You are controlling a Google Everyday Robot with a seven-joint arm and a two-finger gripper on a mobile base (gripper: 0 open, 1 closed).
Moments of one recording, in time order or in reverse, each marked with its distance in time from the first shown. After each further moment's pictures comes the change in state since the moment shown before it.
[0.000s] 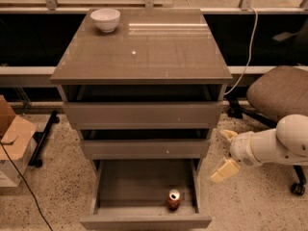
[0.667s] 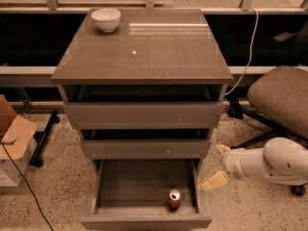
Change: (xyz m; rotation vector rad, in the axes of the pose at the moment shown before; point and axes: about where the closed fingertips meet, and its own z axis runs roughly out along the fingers) arm 0.041 0.006 0.061 0.009 -0.053 0.144
